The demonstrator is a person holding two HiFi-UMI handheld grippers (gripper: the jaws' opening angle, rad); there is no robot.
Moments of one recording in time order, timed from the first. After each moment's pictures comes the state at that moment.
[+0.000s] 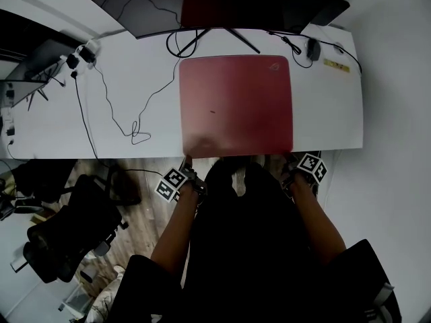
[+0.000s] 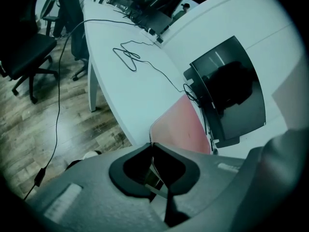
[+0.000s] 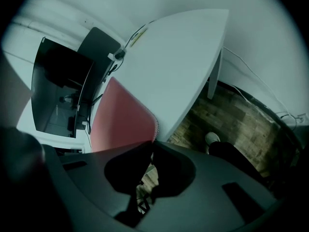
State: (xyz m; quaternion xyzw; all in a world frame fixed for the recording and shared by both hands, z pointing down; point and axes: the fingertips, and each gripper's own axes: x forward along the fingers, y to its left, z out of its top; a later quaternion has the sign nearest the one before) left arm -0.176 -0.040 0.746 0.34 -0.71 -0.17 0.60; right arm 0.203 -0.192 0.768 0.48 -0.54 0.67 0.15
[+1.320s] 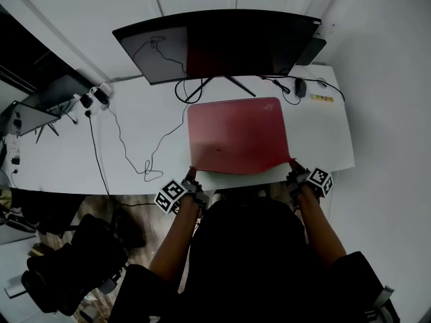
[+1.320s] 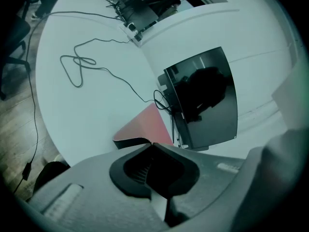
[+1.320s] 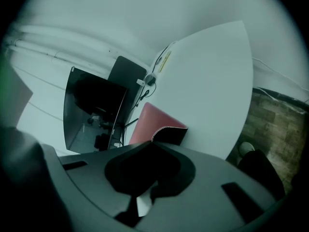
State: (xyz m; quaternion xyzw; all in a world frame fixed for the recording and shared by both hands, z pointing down) left arm -0.211 -0.124 0.653 0.44 -0.63 -0.24 0.59; right arm 0.173 -0.264 0.665 0.46 -0.61 0.64 -0.02
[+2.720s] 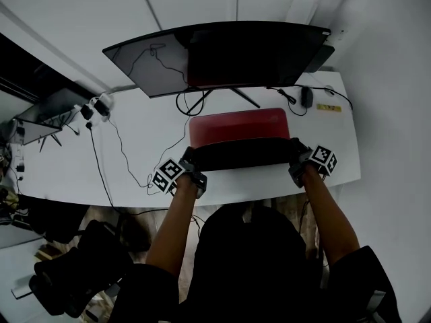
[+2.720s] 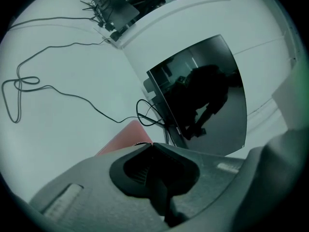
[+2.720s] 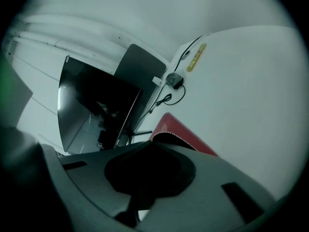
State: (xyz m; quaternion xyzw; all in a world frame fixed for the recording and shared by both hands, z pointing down) left arm -0.265 -0.258 0.633 0.47 -0.66 -0.23 0.54; right arm 0.121 -0.406 0.649 0.43 -0.66 0.62 0.00
